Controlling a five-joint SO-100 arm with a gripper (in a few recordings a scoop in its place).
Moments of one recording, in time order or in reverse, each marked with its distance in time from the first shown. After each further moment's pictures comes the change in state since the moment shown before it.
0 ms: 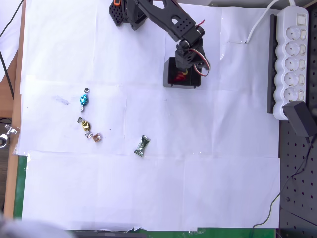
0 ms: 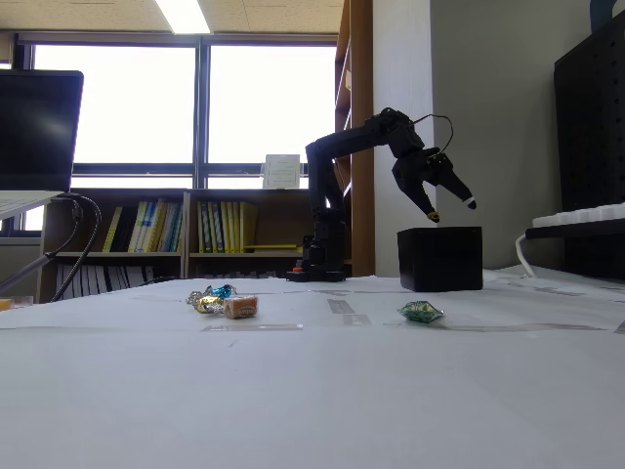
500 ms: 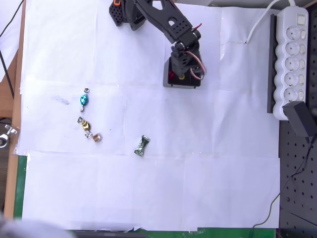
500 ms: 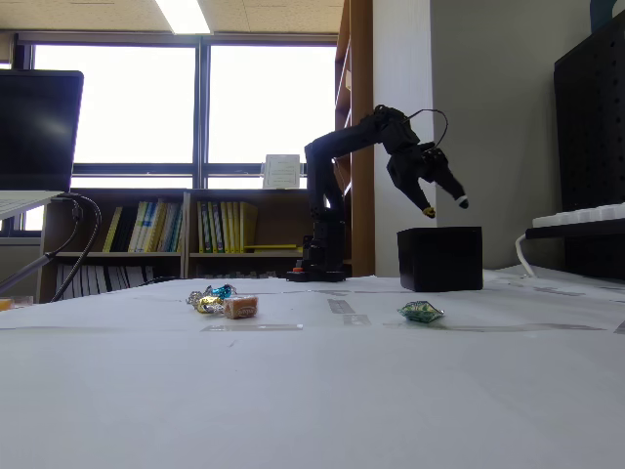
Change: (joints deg) arm 5.3 -5.2 0.7 5.8 -4.7
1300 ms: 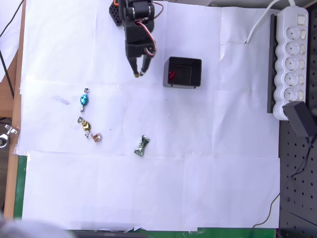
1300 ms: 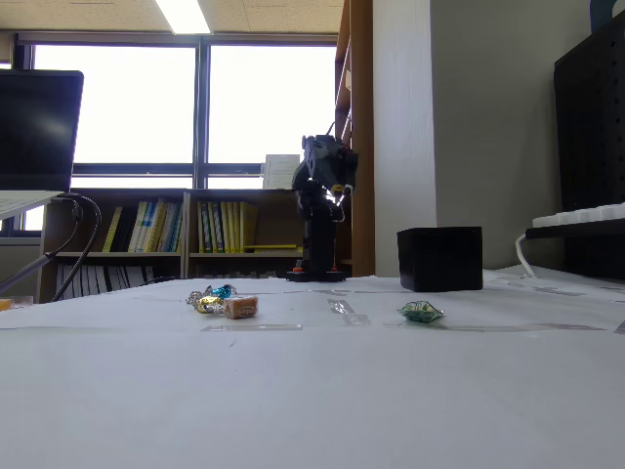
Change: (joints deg) arm 29.9 -60.9 -52.4 -15.8 -36.8
